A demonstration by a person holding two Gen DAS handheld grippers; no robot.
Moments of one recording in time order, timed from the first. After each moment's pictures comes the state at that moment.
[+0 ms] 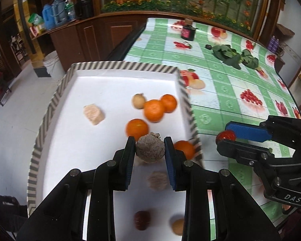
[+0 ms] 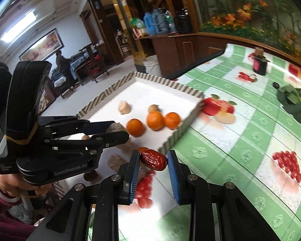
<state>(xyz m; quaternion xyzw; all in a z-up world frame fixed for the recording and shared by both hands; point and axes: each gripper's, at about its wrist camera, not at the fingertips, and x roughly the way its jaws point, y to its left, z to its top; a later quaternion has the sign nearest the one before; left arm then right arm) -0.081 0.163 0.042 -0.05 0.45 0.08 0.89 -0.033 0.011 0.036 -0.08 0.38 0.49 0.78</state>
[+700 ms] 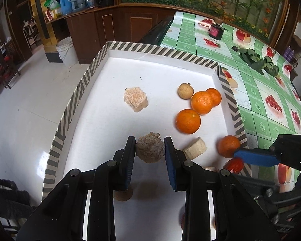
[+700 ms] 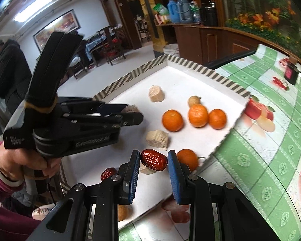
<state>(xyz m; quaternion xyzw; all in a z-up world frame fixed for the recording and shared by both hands) -0.090 0.218 0.020 -0.08 0.46 0.12 0.87 -0.062 0.064 0.020 -0.14 0.40 0.54 0.73</state>
